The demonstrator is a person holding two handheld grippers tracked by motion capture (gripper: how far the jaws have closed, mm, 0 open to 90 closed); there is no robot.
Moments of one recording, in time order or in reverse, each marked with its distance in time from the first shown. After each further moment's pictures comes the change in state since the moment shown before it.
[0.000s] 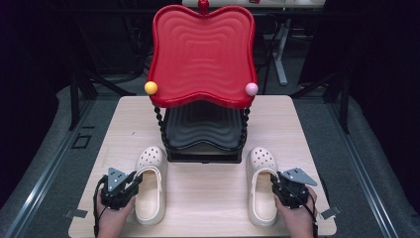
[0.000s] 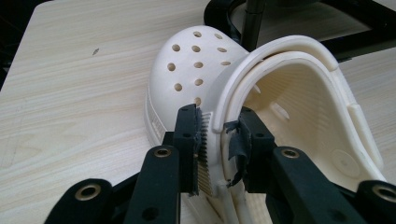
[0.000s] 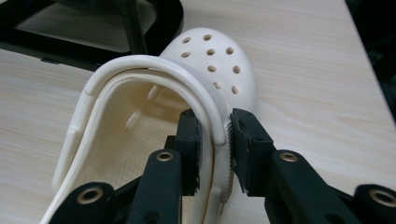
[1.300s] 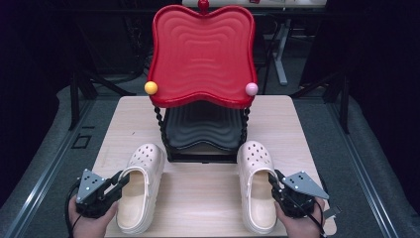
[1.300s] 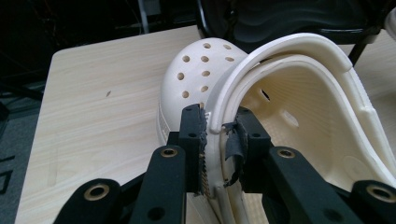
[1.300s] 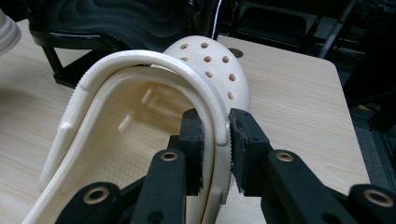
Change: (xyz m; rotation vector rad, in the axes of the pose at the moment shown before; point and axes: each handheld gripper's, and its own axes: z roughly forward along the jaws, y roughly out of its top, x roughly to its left) left arm 0.002 0.030 -0.072 -0.125 -0.068 0.023; right arm 0.030 0.034 -0.071 -0.152 0.048 -0.088
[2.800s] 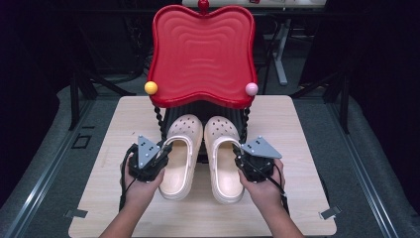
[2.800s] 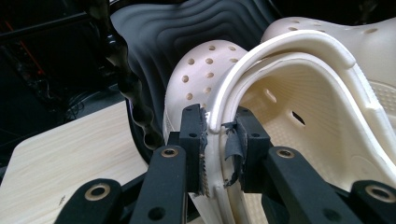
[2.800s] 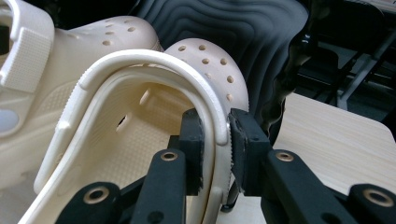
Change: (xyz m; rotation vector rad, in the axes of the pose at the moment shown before) left arm -0.069 0.080 0.085 -0.090 -0.002 0.154; right arm 0.051 0.073 0.068 -0.054 0.080 -0.065
